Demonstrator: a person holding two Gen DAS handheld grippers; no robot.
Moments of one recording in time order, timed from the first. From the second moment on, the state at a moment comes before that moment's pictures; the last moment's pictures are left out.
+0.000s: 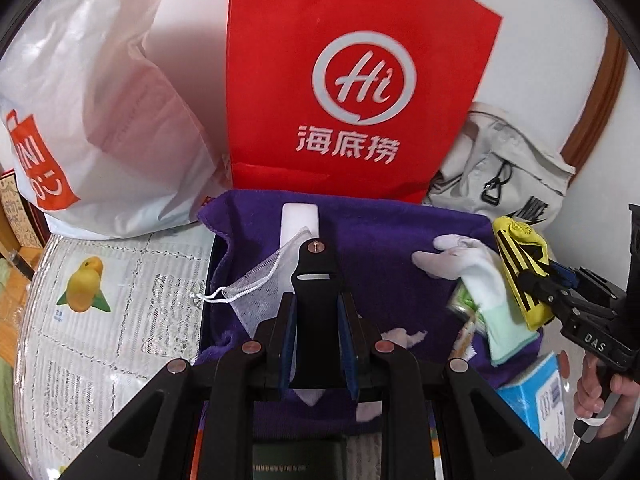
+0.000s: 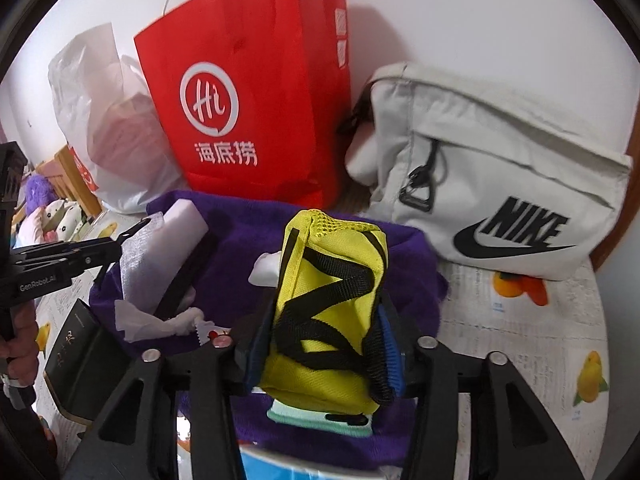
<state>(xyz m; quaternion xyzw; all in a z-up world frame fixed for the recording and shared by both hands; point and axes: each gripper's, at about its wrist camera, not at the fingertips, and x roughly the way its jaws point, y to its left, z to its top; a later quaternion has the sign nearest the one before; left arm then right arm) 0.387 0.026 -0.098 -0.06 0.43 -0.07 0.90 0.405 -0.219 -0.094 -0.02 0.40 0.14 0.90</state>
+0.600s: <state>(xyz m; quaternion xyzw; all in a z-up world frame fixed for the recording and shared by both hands) 0.396 0.029 -0.104 -0.08 0.45 -0.07 0.88 0.407 -0.212 -0.096 -0.03 0.40 0.16 0.90</state>
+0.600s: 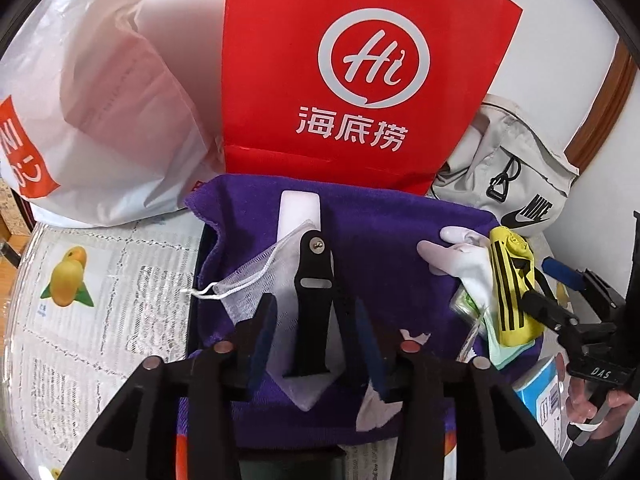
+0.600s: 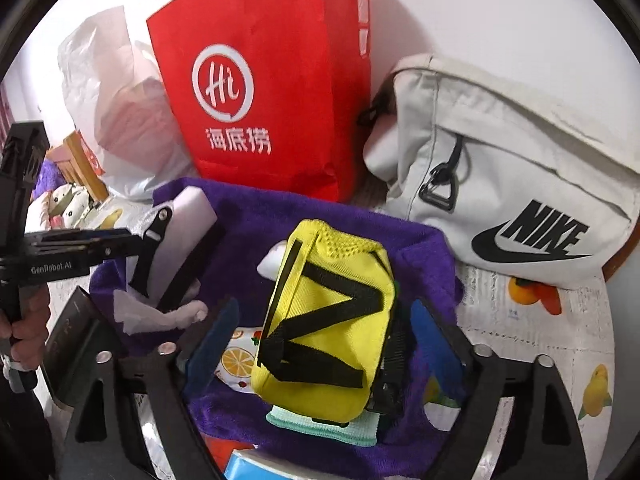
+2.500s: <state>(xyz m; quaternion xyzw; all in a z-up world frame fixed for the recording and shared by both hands) 0.057 0.000 -0.012 -0.01 0.35 -0.01 0.94 0.050 -0.224 -0.007 0.03 0.33 0.02 0.94</state>
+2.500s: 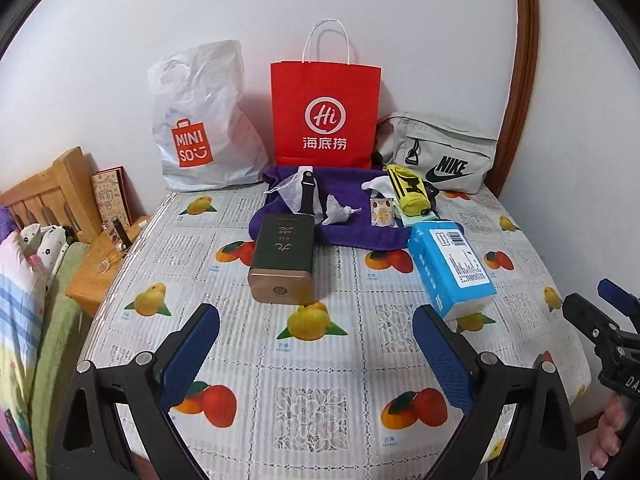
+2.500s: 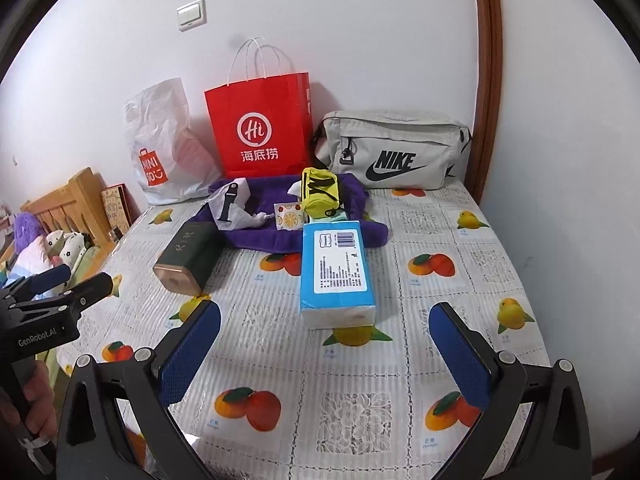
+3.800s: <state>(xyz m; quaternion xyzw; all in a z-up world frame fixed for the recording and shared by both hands) 0.044 -0.007 -0.005 -0.01 0.34 -0.01 0.94 0.029 -0.229 -0.005 0.04 0.33 0.02 0.94</state>
